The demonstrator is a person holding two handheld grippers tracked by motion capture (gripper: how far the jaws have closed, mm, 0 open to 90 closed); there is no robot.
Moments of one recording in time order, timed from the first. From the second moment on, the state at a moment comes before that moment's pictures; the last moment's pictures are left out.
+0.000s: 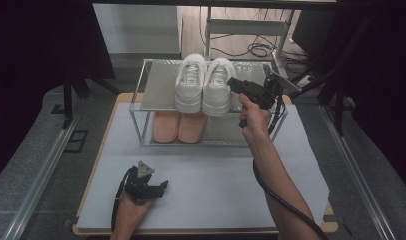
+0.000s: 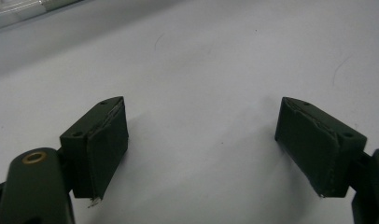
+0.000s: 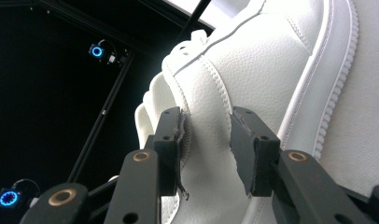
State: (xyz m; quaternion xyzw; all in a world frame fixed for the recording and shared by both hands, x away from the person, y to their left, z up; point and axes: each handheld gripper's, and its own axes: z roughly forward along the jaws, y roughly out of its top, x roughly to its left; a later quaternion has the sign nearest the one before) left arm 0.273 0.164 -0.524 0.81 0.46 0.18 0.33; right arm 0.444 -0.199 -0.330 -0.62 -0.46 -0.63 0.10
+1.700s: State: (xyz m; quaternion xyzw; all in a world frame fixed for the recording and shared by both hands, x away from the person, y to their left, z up) left arm 0.272 0.163 -0.524 0.81 0.46 0.18 0.33; right arm 0.366 -0.264 -0.366 -0.48 -0.68 -0.55 -0.07
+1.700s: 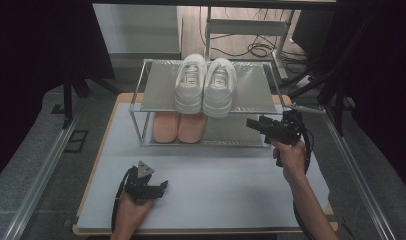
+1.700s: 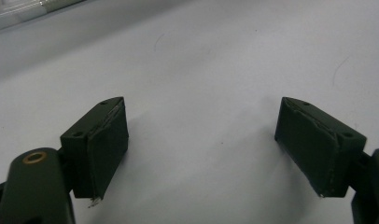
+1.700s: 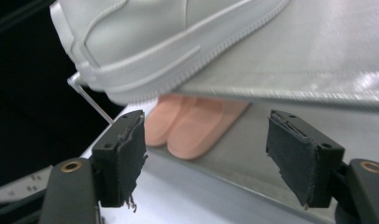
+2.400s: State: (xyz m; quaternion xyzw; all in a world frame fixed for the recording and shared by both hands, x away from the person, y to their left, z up) left arm 0.272 0.163 -0.524 0.81 0.46 0.18 0.33; right arm 0.319 -0.283 -0.393 -0.42 -0.76 -0.47 -0.15
